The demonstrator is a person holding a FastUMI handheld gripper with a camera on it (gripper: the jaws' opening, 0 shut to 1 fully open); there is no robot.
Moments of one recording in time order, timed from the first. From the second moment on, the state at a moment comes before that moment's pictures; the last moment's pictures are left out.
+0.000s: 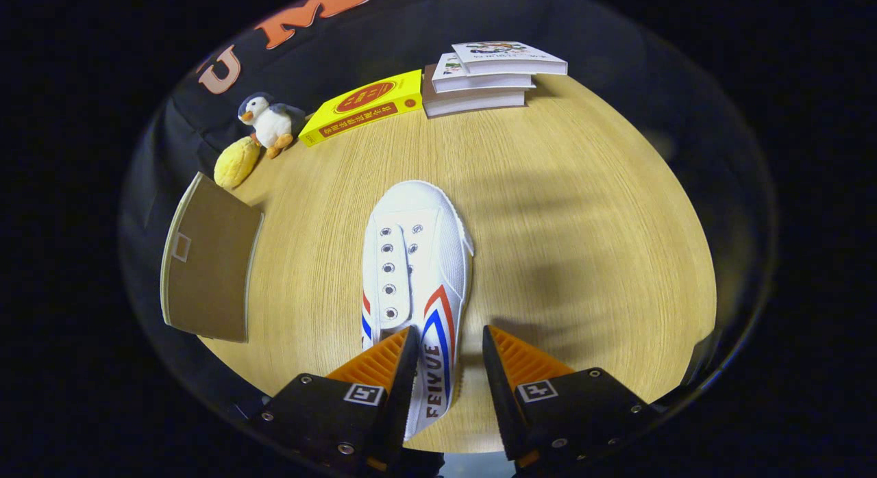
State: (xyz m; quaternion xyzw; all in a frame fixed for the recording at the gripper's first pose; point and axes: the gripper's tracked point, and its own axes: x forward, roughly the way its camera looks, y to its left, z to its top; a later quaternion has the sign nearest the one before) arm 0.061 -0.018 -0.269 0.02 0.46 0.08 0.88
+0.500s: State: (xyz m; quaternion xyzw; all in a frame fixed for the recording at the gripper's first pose) arm 0.063 -0.010 -0.274 0.07 0.46 0.10 0.88
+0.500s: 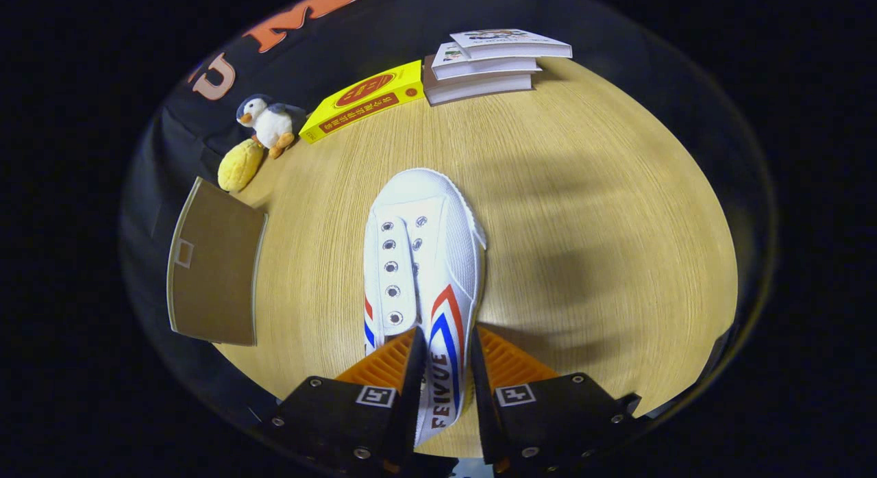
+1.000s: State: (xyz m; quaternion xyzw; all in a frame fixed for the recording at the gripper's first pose) arm 0.070 -0.018 -0.229 0.19 0.37 0.06 0.91
